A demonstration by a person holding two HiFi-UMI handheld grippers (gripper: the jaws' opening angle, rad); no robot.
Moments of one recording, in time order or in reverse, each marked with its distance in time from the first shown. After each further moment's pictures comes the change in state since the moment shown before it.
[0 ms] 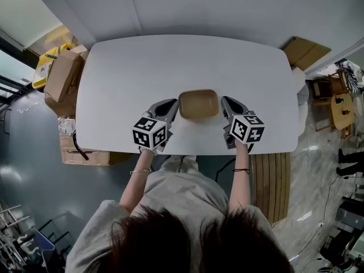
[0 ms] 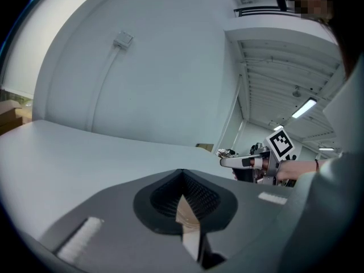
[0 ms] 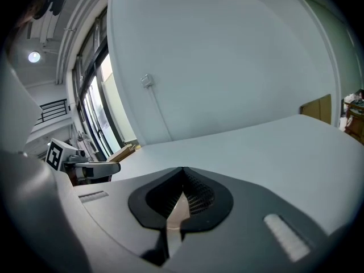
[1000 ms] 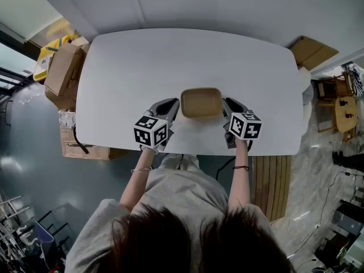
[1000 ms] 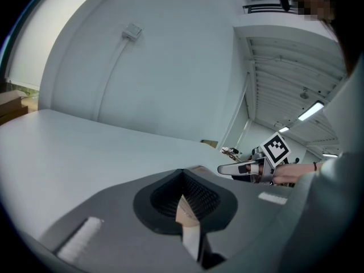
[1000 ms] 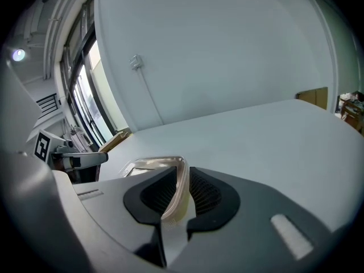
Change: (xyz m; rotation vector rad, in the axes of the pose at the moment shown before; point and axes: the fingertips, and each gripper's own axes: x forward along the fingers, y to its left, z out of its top) left arm 0.009 0.015 -0.022 -0.054 0.045 0.035; right arm 0.028 -0.028 -0.043 0.023 0.154 -0.067
